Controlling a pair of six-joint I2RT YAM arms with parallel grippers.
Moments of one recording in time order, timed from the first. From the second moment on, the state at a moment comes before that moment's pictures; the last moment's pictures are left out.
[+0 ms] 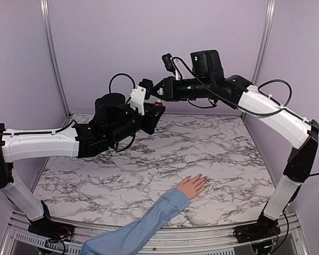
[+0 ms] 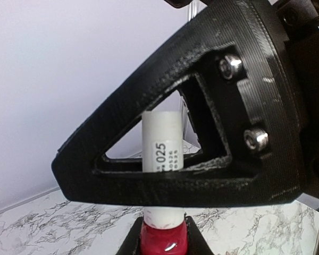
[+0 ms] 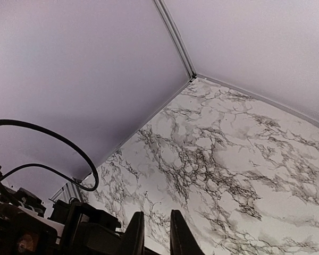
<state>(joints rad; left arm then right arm) -1.01 1.58 1.22 0.31 -0.25 -0.09 0.80 1.73 1.87 -0.47 -0.31 0.39</state>
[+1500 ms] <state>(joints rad) -0.92 1.43 1.06 0.48 0.50 -0.26 0.77 1.60 1.79 -0.26 -0.95 0.18</state>
